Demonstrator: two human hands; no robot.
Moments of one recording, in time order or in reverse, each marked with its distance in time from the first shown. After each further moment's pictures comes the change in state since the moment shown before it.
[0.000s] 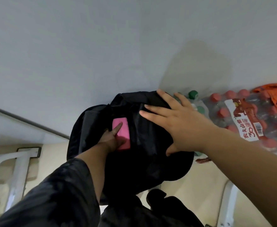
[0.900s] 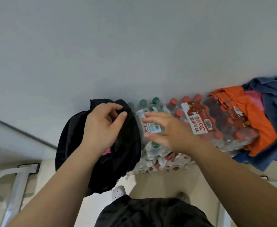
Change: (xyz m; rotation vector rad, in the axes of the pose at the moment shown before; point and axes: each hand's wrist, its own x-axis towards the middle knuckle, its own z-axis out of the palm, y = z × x) left_hand -0.214 0.188 -0.026 -0.204 0.726 0.660; right_hand -0.122 0.026 0.035 0.919 0.422 0.165
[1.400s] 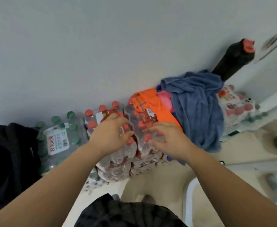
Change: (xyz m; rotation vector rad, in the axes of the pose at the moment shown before) left_hand -0.001 0.183 0.272 0.353 -0.528 0.264; right_hand -0.181 0.211 -0.174 -0.169 0.099 0.339
